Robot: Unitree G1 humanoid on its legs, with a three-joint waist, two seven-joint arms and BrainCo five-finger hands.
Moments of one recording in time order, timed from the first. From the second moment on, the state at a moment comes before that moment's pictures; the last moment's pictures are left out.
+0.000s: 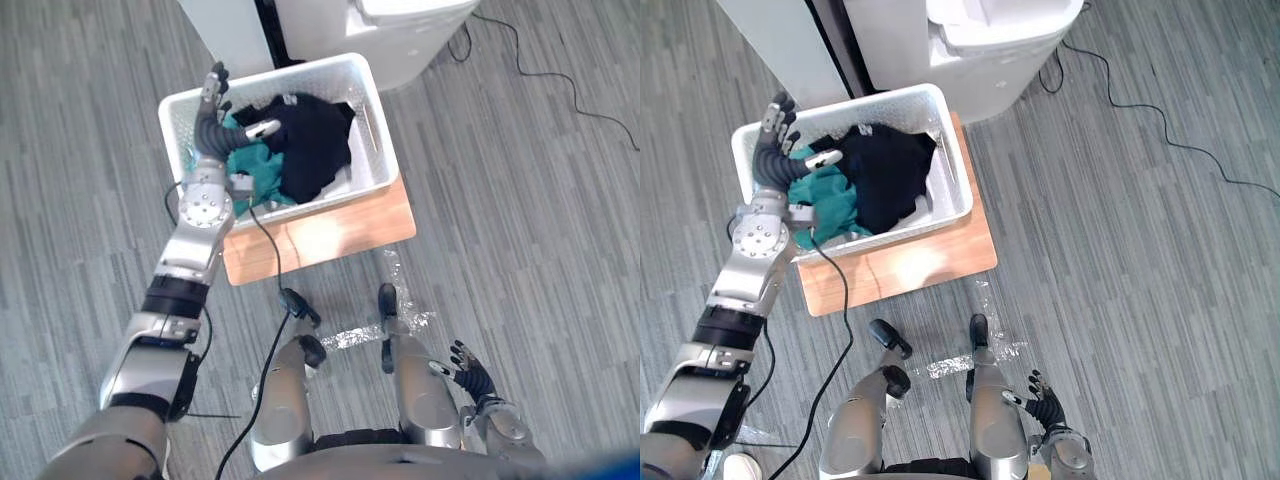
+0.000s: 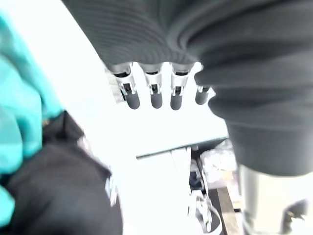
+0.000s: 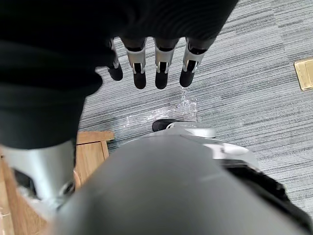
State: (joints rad) left arm -0.54 0.49 -0.05 0.28 -0.22 -0.08 0.23; right arm 0.19 -0.17 0.02 0.68 0.11 -0.11 0.03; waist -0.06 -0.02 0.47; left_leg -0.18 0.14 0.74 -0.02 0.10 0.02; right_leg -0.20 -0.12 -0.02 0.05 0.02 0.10
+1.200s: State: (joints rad) left arm 0.30 0.03 0.23 0.93 -0.15 -0.10 0.06; right arm 0.23 -0.13 -0.05 1.00 0.02 -0.11 0.06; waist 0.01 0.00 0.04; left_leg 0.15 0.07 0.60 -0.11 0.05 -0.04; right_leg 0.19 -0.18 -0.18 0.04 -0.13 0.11
